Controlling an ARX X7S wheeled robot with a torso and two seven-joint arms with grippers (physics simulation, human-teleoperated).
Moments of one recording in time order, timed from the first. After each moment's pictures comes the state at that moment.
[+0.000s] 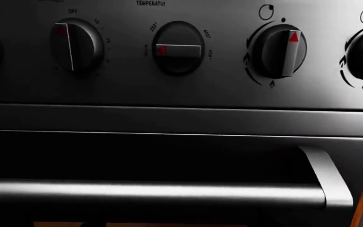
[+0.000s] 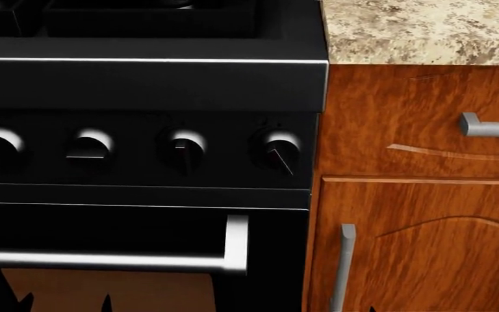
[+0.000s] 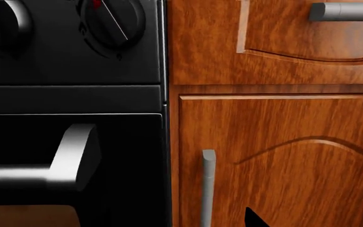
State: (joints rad) left arm 0.00 -0.16 0.19 0.01 -0.18 0.03 -0.18; right arm 0.03 0.17 -0.20 -0.03 0.19 0.11 0.22
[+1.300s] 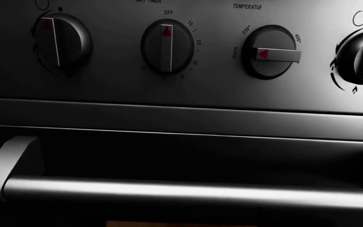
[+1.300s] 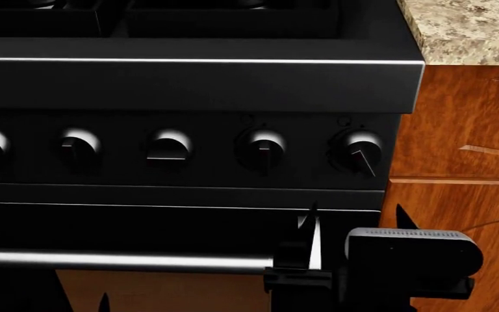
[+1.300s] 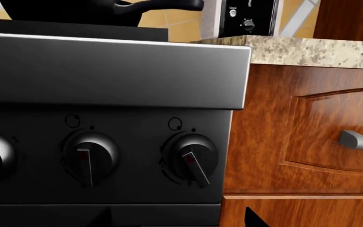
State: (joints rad) left arm -0.01 -0.19 0.21 0.00 -0.24 0.05 -0.20; right arm 0.29 0.24 -0.17 -0.50 0.29 0.70 0.36
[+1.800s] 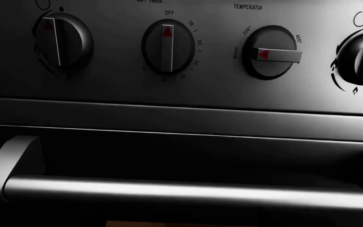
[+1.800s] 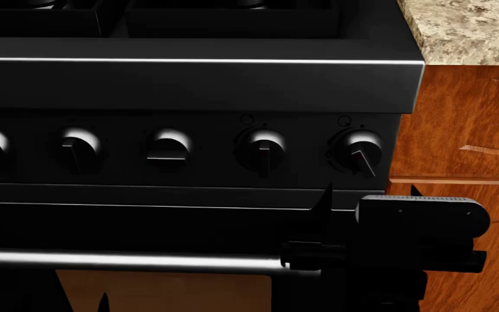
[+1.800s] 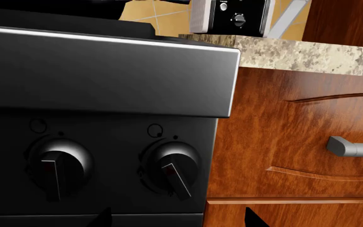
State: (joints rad) left arm -0.01 -0.20 0.22 0.00 -0.25 0.05 -0.22; right arm 0.41 0.26 -0.16 -0.43 0.30 0.79 0.37
